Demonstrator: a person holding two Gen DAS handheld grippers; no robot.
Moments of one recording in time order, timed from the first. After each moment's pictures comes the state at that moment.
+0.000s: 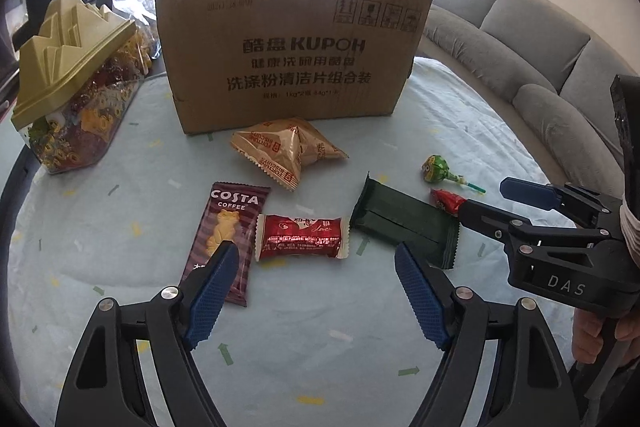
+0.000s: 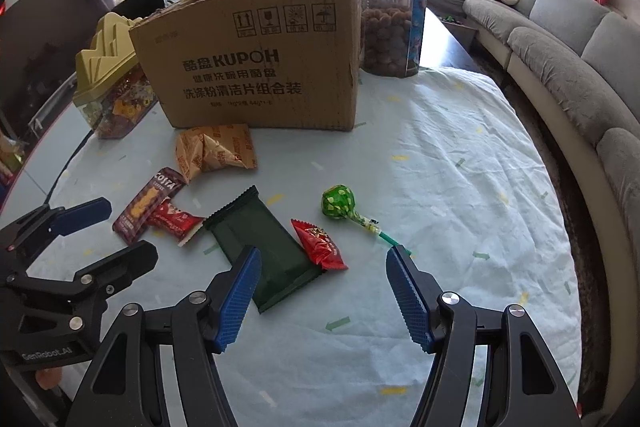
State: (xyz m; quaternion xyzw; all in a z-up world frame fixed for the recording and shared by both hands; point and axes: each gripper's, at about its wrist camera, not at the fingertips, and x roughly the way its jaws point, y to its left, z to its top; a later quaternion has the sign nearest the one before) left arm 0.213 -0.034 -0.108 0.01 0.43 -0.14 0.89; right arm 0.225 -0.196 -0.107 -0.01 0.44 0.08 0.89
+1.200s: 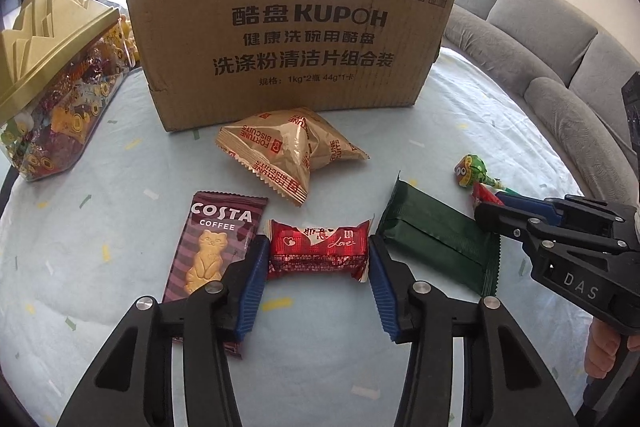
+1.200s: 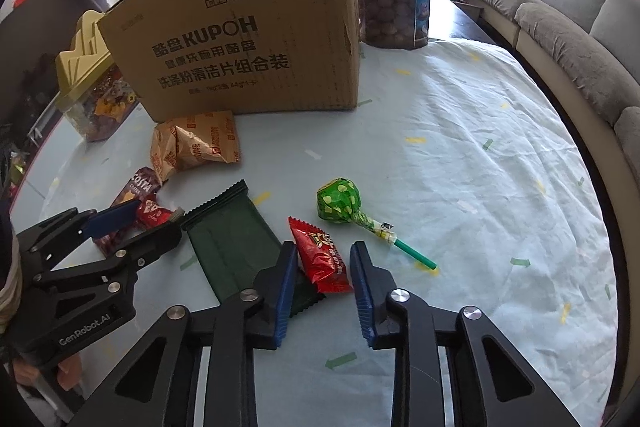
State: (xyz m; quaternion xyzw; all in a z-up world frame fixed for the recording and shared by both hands) left arm 0.248 -0.040 -0.138 0.02 0.44 -0.14 0.89; right arm 0.254 -0.198 -0.140 0.02 0.46 0.09 0.88
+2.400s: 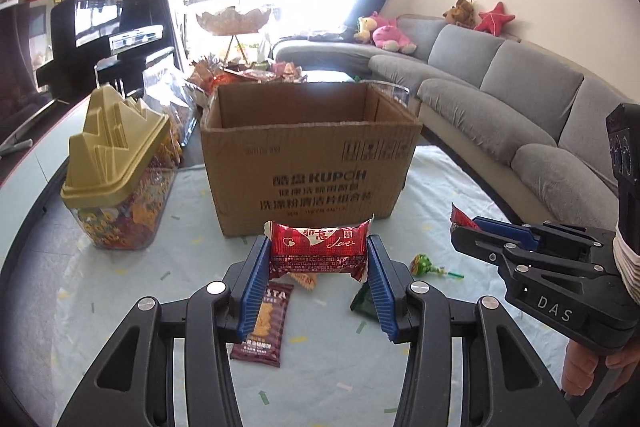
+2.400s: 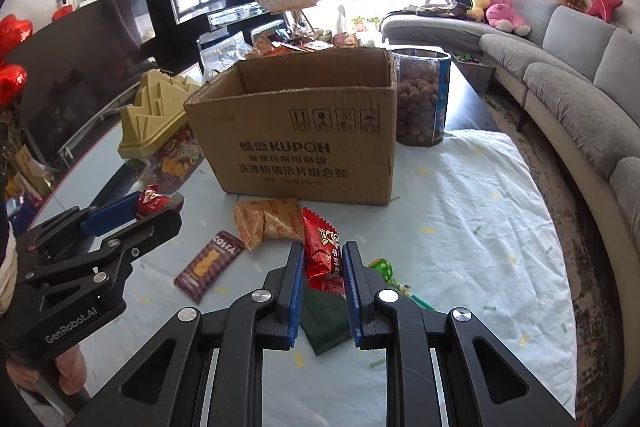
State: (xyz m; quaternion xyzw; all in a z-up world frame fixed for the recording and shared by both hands) left arm 0.203 -0.021 -0.018 0.00 0.31 -0.12 0.94; right arm 0.217 -0.178 -0.042 0.02 0.37 0.13 0.92
